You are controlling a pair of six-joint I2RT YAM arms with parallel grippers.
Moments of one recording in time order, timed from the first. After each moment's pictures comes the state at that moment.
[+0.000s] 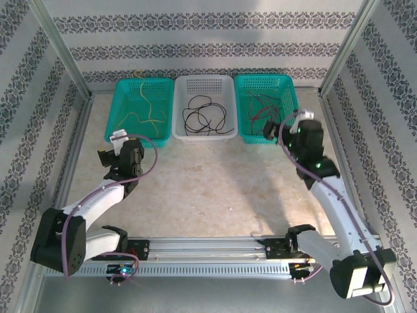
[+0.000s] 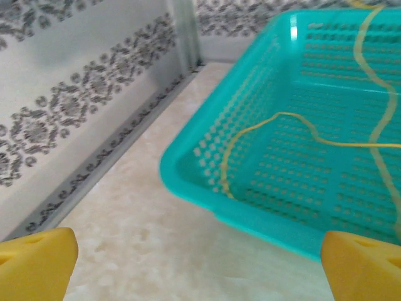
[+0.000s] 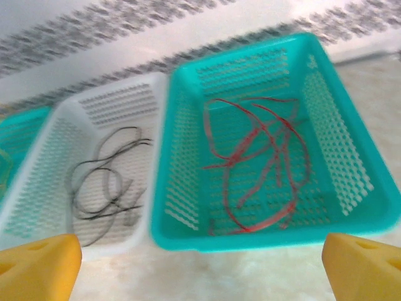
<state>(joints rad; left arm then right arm) -0.23 1.20 0.52 0.17 -0.82 -0.21 0.14 0.96 0.79 -0.26 0.05 0.37</state>
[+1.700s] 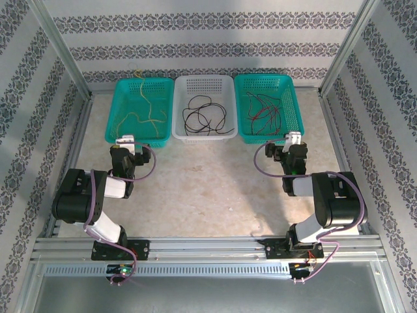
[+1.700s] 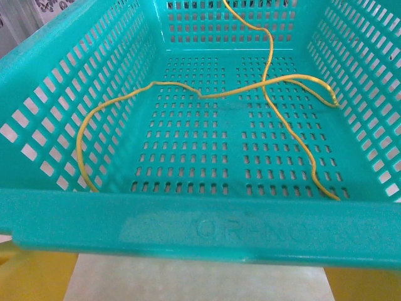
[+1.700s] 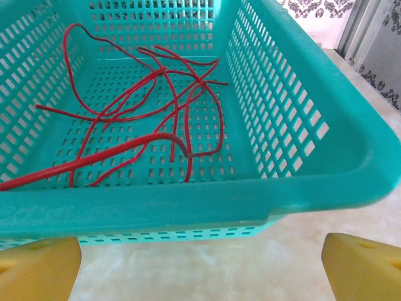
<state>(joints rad) -0.01 1.59 0.36 0.89 -0.15 -0.02 0.01 1.54 0.37 0.84 0.06 0.05</state>
